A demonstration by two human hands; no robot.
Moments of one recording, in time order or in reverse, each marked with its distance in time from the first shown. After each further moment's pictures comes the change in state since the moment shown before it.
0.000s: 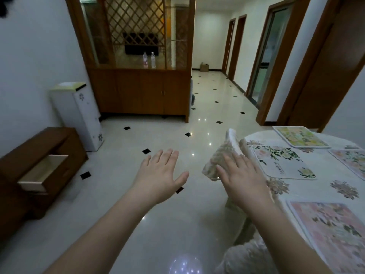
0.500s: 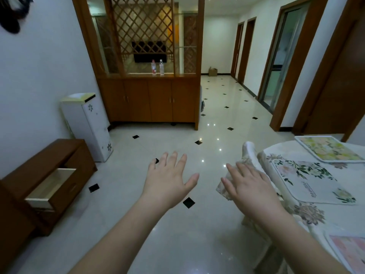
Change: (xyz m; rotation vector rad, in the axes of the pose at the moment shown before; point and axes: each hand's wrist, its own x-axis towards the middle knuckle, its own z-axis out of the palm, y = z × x) left_hand 0.107 -0.034 -0.001 0.048 0.060 -0.064; right_hand 0.110 -0.017 0.026 -0.067 -0.056 -0.078
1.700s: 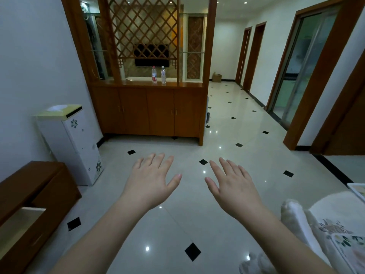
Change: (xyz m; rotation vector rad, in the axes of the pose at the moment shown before) left_hand 0.388 -0.159 0.038 0.051 0.075 -0.003; right_hand 0.418 -0.064 0.041 0.007 0.039 -0.110
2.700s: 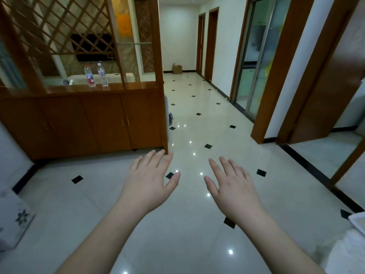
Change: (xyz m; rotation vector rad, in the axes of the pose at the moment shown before) left_hand 0.436 0.124 0.084 -0.119 0.049 0.223; right_hand 0.335 0.241 0.061 0.011 0.008 0.264
